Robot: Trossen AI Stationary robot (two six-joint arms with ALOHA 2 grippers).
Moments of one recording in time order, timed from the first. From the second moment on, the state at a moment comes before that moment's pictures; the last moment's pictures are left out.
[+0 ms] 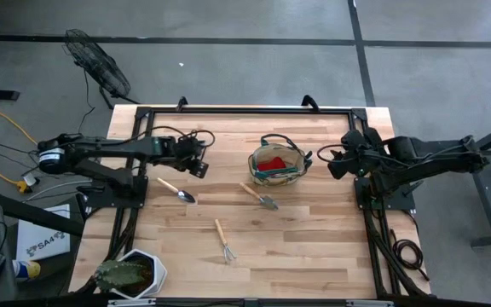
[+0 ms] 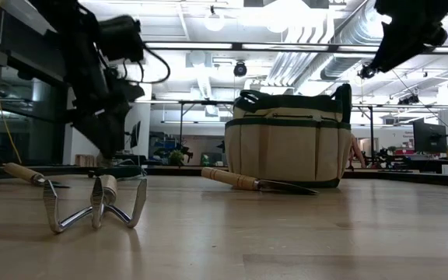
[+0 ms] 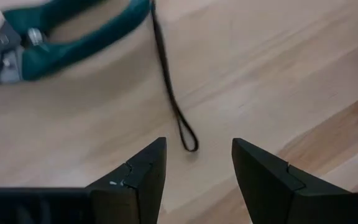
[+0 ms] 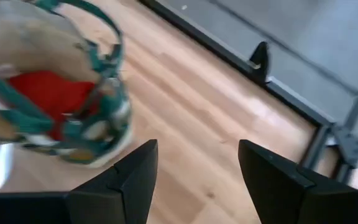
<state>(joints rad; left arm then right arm) 0.28 1.23 0.68 -0.58 -0.14 -0.82 0.11 0.82 0.92 -1.20 0.70 0.78</state>
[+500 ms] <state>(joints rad) 0.29 1.29 0.68 -0.57 -0.10 -0.84 0.10 0.66 0.74 -1.16 0.71 0.89</state>
